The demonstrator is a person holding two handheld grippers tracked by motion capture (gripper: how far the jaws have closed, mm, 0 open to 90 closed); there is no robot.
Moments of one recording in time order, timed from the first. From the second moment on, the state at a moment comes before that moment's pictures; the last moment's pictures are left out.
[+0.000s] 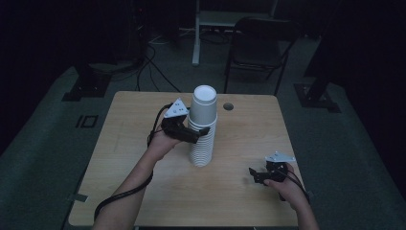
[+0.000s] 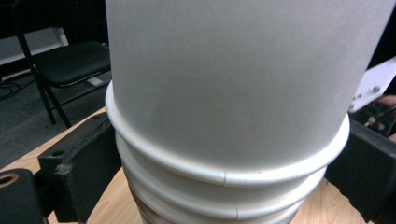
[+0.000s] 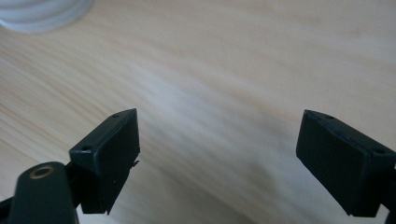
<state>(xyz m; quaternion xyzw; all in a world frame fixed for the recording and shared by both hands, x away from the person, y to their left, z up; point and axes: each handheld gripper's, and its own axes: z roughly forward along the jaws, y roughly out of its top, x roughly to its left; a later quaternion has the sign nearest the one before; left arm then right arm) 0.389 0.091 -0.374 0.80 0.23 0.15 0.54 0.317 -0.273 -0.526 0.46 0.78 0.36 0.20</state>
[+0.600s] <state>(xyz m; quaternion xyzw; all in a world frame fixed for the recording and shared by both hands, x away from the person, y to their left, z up) 0.390 0.090 -0.374 0.80 0.23 0.15 0.54 0.341 -0.225 -0.416 0.37 0.76 0.47 0.23</state>
